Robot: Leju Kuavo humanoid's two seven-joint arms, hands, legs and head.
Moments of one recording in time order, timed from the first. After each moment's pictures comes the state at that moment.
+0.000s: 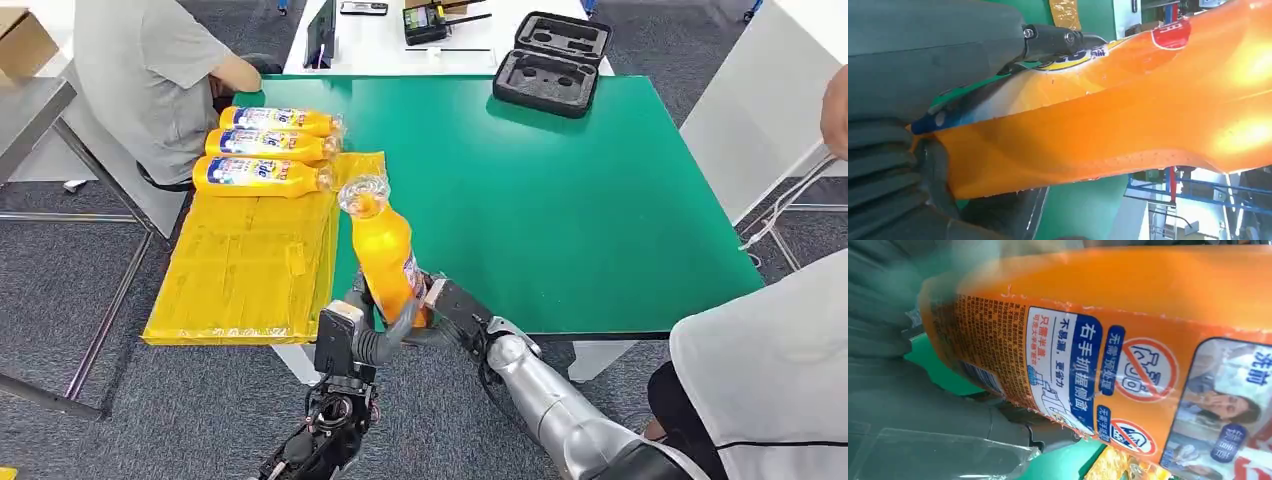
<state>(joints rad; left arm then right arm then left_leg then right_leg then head) -0.32 -0.32 -0.54 -0.82 0.05 0.25 -0.70 -0.57 0.12 0.52 -0.49 0.28 0.17 -0.69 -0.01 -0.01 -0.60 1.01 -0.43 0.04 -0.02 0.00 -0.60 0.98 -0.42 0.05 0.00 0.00</state>
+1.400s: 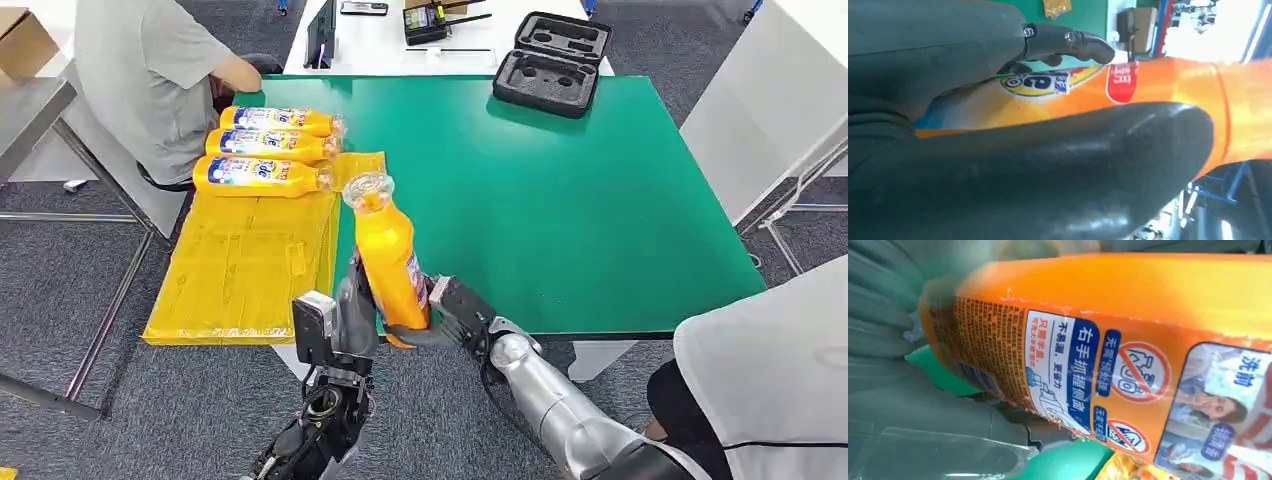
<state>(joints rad) -0.32 -0.32 -0.48 -0.88 0.15 0.11 -0.70 -0.57 0.11 0.50 -0.49 0.25 0.26 -0.69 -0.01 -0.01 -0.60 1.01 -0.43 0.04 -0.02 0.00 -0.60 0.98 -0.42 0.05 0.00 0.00</state>
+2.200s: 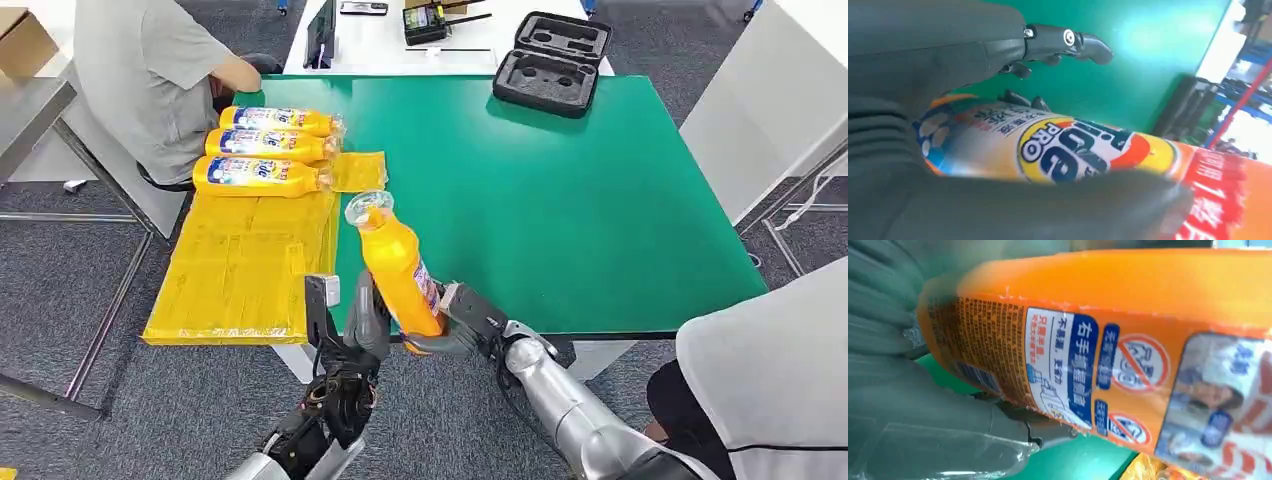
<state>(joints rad) -0.42 -0.34 -0.47 -0.66 0.46 -0.03 -0.54 -0.53 0.06 0.50 -0.55 0.27 0.24 -0.65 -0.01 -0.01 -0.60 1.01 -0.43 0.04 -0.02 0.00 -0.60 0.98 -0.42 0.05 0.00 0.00</state>
